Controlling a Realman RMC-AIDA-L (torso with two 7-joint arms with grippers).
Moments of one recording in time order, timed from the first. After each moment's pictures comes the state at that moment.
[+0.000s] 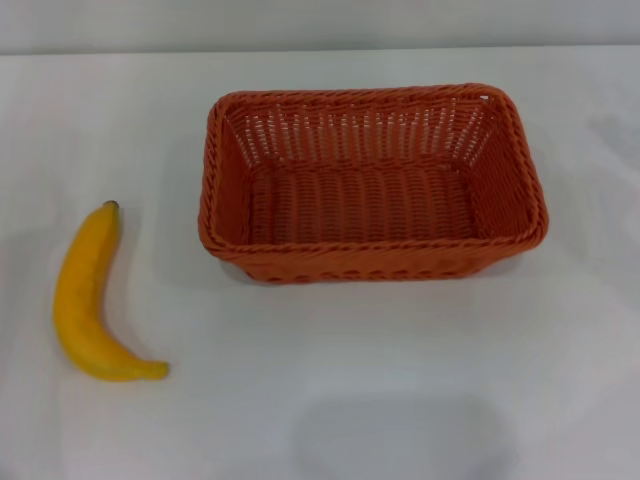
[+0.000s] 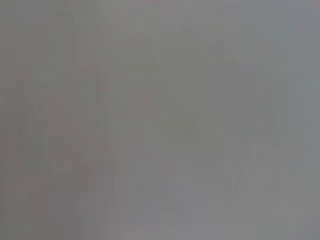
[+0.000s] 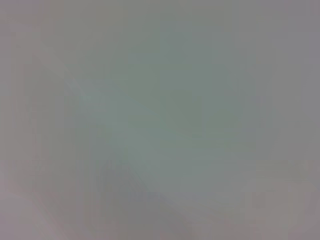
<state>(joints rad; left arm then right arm) -0.37 -2.08 2.71 0.03 -1.67 1.29 -0.49 0.47 2.00 -0.43 -0.82 1.44 1.42 -1.10</state>
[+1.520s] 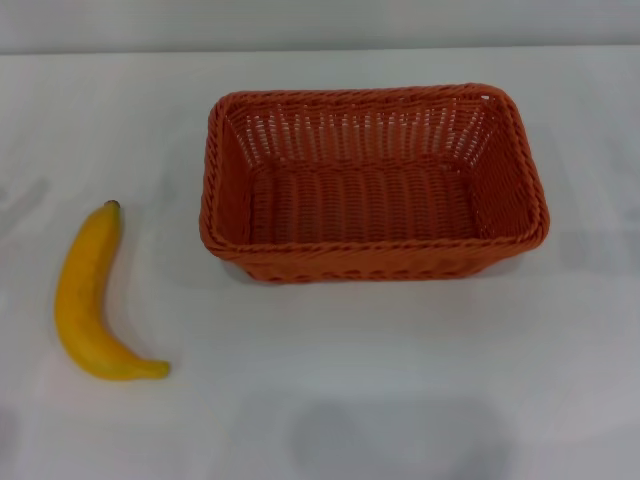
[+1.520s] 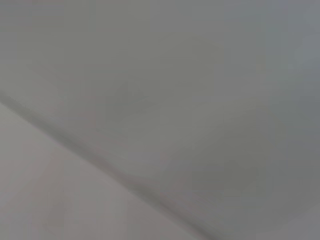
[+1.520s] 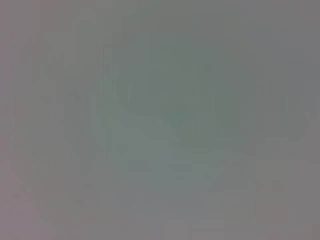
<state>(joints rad) -0.54 -1.95 2.84 -0.75 -0.73 1.61 -1.99 0.51 2.01 -0.32 -0.16 2.14 1.04 -2.80</state>
